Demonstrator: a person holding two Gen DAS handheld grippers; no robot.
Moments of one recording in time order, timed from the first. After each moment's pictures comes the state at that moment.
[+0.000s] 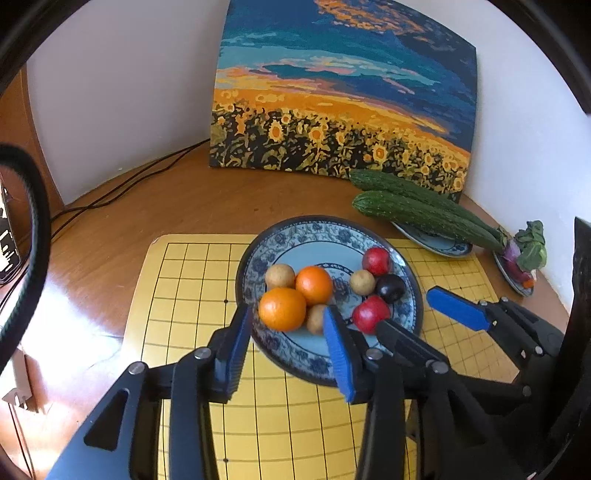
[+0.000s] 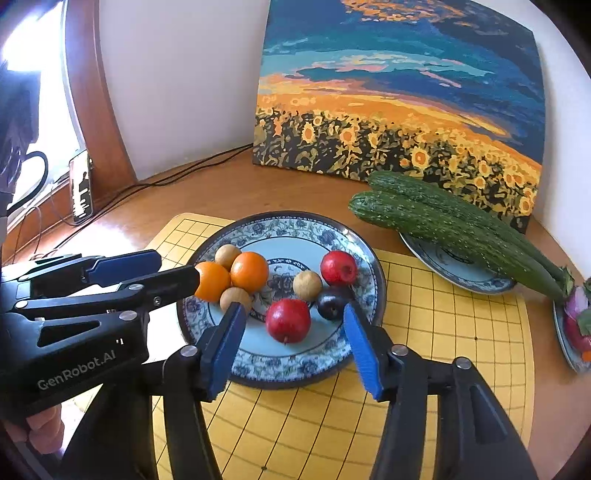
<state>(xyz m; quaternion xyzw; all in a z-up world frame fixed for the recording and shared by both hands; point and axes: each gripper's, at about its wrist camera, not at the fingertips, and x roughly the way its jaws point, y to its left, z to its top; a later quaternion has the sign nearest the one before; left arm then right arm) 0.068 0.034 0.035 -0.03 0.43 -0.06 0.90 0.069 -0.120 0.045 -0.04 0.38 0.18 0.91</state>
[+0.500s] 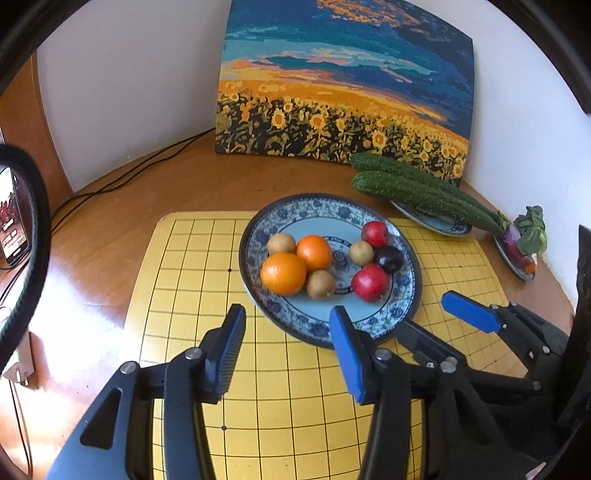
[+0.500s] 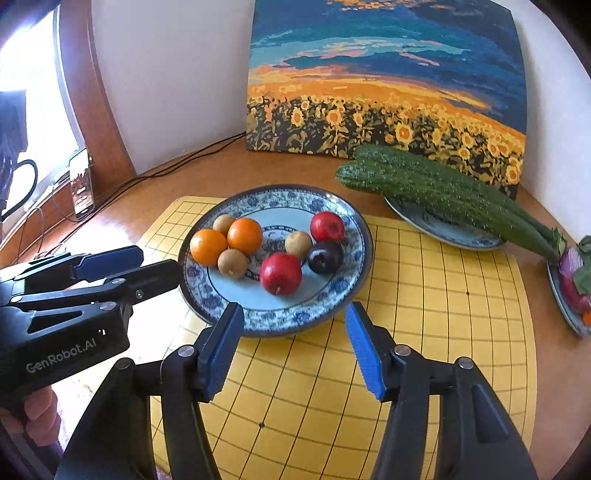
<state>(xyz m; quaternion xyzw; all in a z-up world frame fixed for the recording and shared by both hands) 0.045 0.032 0.027 -0.03 0.44 -0.05 0.90 0.046 -0.138 0.036 -0.02 0.40 0.17 0.90</state>
